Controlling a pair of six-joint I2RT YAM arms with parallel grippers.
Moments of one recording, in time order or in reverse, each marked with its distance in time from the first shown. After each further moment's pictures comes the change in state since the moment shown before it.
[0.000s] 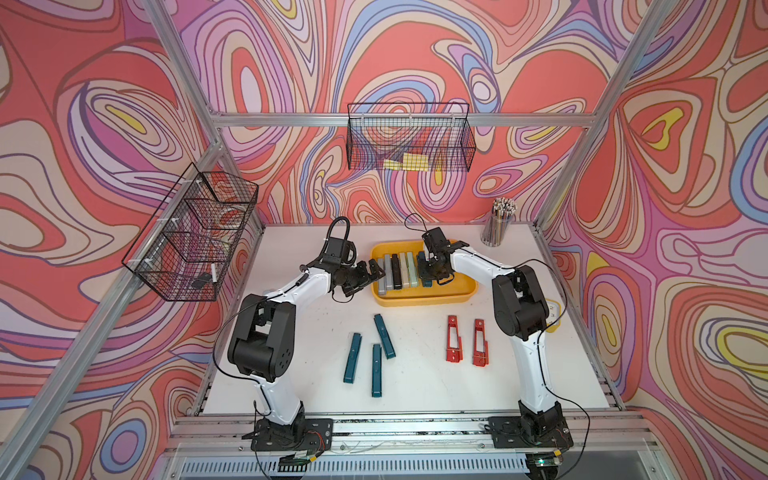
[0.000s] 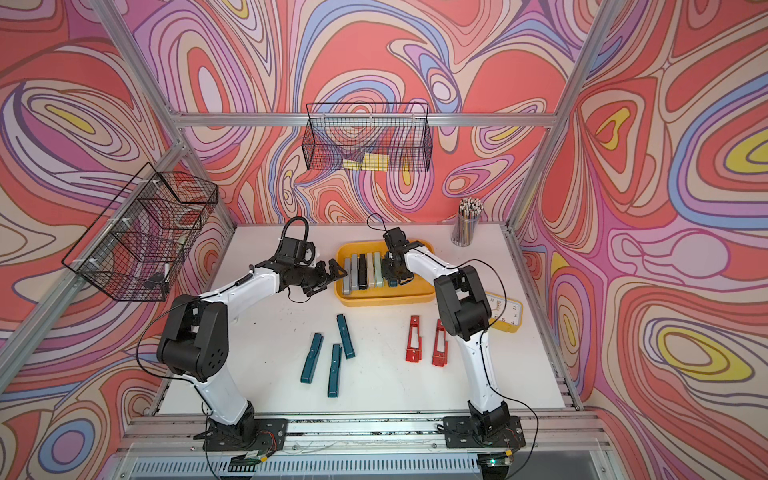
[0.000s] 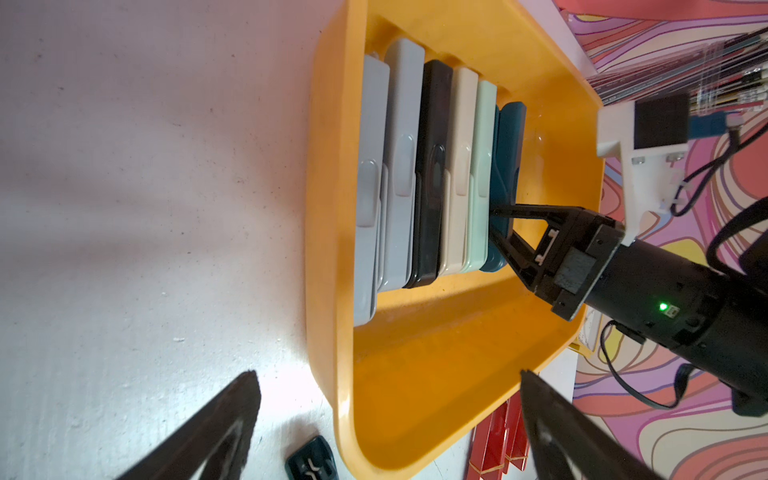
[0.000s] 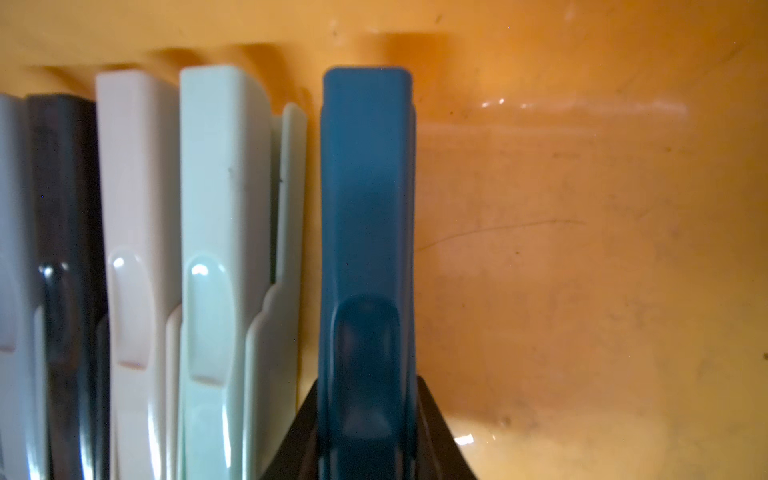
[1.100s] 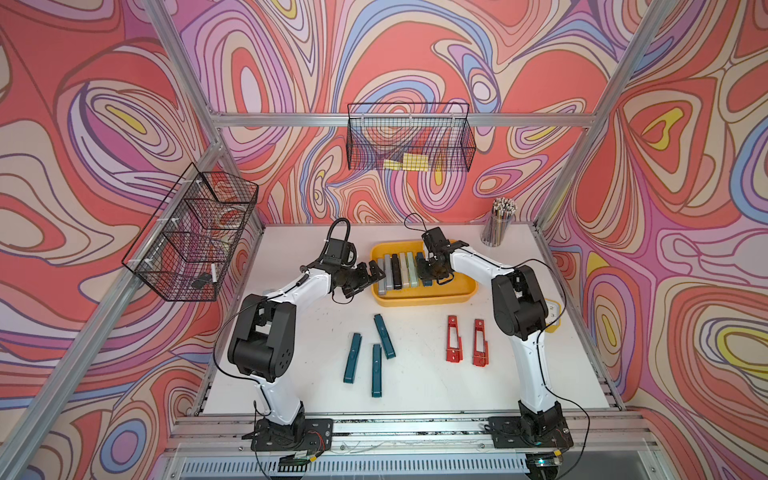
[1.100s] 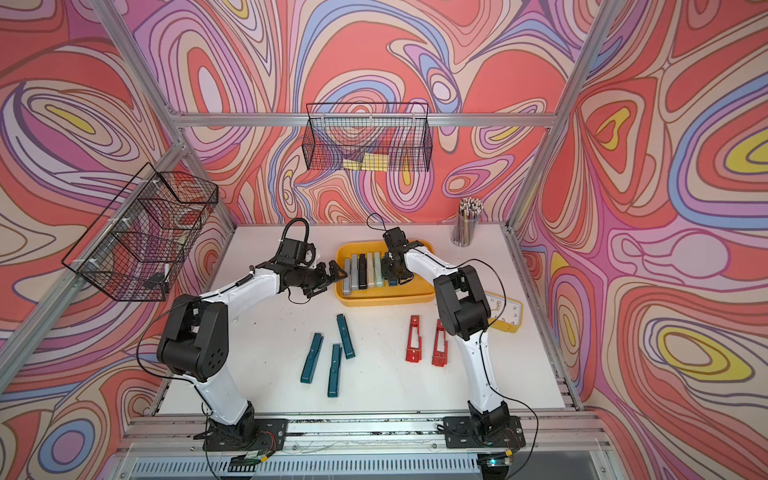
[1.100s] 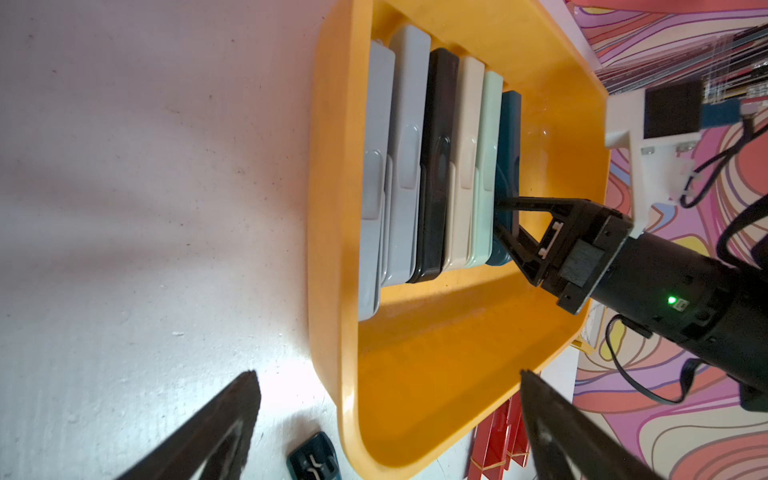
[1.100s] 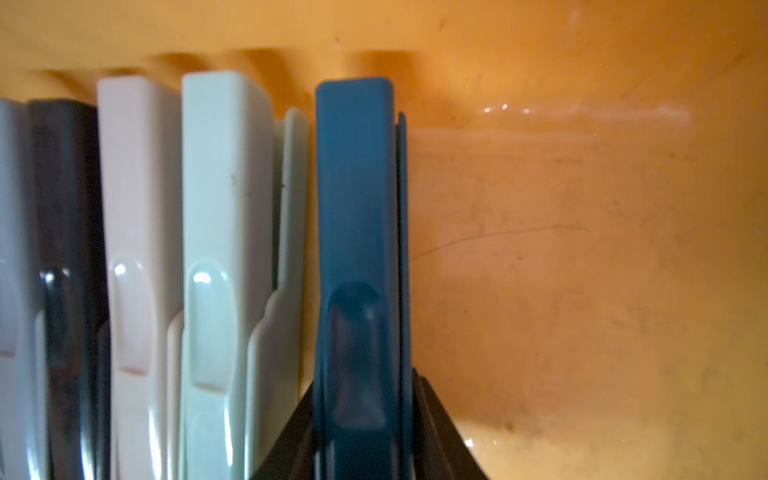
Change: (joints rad) left arm -0.002 0.000 -0.011 0.000 0.004 0.000; right arm 0.000 0.003 0.003 0.000 -0.002 0.000
